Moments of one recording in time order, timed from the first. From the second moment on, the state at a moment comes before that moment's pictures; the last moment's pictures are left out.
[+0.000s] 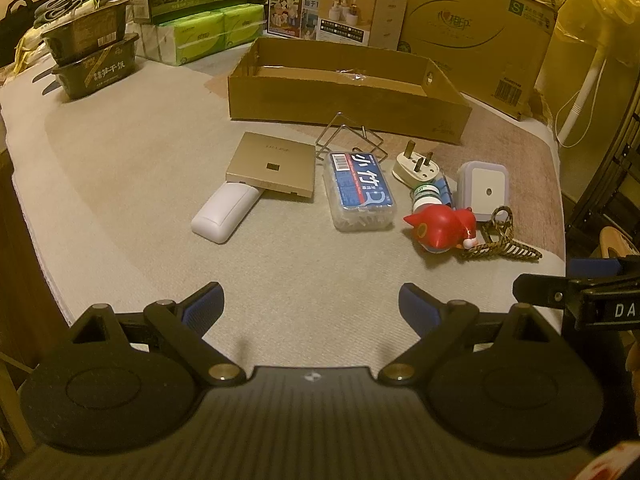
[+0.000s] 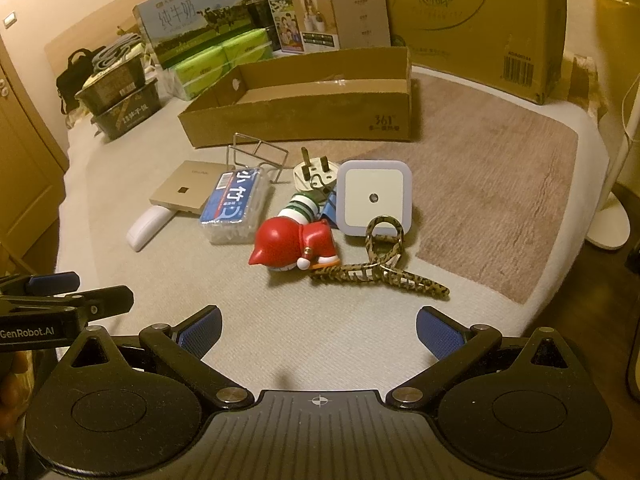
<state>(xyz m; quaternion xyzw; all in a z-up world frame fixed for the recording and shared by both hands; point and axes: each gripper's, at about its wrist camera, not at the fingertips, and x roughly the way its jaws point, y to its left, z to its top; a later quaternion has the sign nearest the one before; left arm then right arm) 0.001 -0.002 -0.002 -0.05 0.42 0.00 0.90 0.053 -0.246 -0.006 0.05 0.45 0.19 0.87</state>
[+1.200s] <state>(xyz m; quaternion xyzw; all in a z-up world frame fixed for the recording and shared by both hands) 0.005 0.012 -0.004 -0.06 0.43 0.02 0.90 0.055 -0.246 -0.012 0.06 0.45 0.19 0.87</state>
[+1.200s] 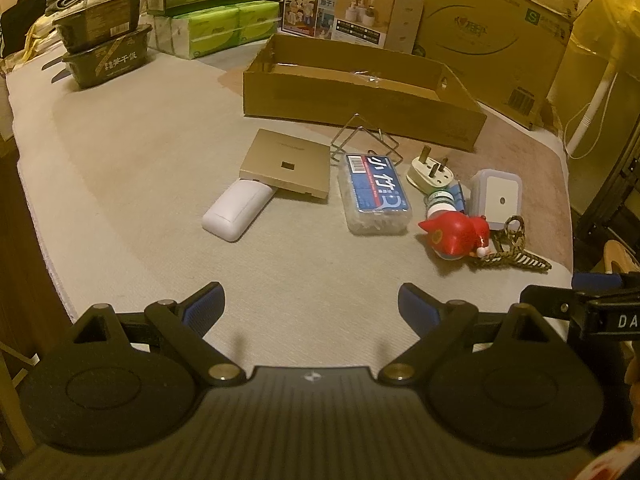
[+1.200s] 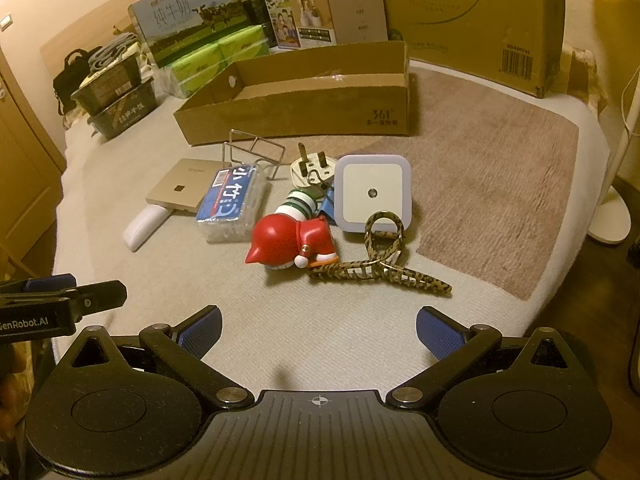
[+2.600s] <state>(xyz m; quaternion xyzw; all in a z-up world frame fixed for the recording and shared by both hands) 0.093 0.062 -0.037 -0.01 0.42 0.03 0.91 0.120 -0.189 -0.048 0.00 0.43 0.23 0.88</state>
